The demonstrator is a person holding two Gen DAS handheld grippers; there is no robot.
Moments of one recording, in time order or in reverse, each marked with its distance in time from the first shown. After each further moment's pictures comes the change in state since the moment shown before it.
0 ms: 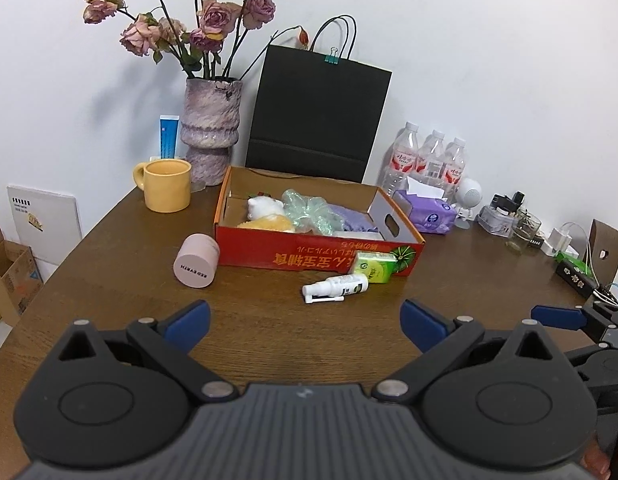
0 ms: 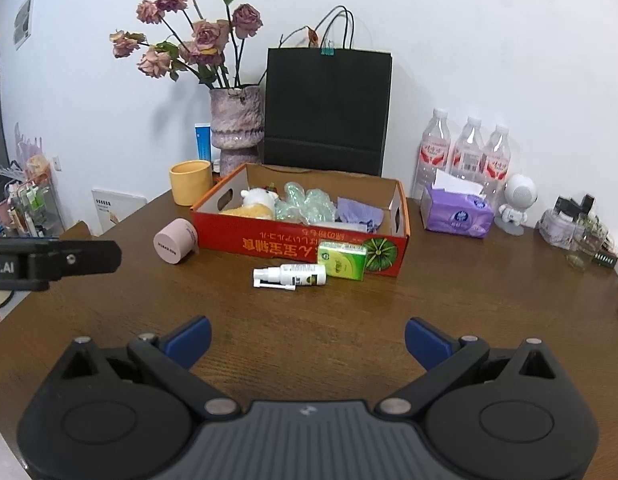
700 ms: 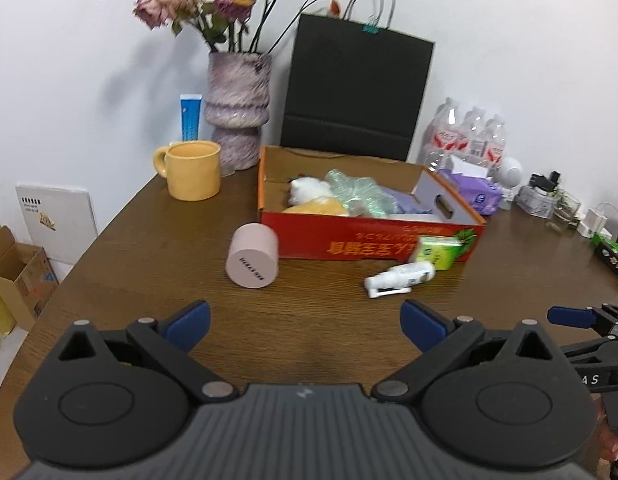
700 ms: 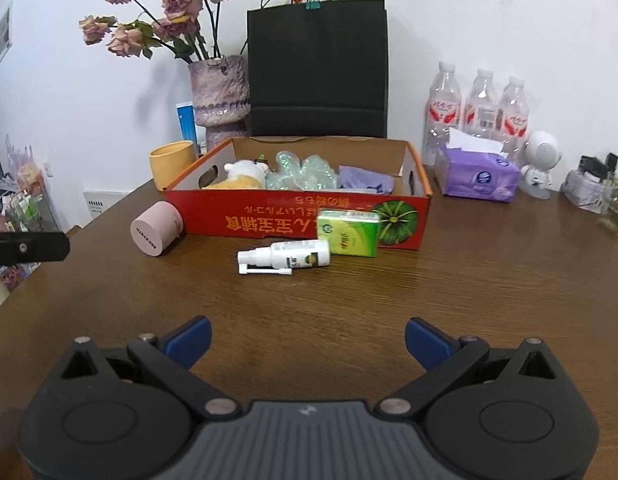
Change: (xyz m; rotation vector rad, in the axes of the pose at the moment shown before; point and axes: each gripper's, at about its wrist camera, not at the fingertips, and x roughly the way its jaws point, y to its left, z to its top) left arm 0.065 0.057 -0.001 0.037 0.045 0.058; right arm 0.096 -0.009 -0.018 0.066 0.031 0.028
